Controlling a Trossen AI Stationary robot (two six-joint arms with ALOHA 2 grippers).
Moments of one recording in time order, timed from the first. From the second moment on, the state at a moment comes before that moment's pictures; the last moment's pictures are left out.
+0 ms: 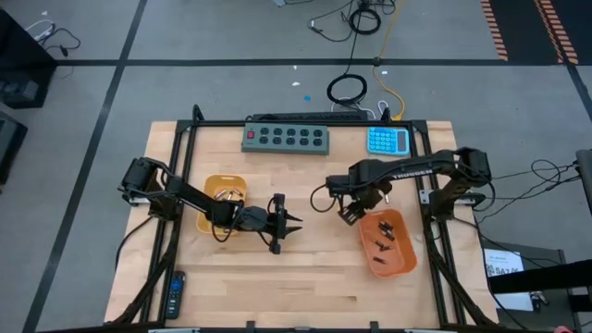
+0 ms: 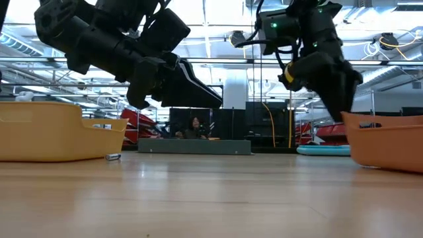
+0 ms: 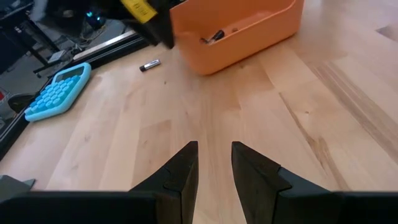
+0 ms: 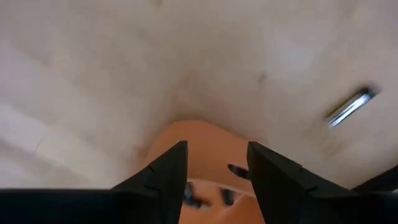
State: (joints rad) left arm -0.23 1.76 0.68 0.70 -0.24 0.29; right arm -0.05 1.67 1.17 -1.21 -0.12 0.81
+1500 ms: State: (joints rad) left arm -0.23 1.76 0.68 0.70 -0.24 0.30; right arm -0.51 1.66 0.79 -1.03 -0.11 0.64
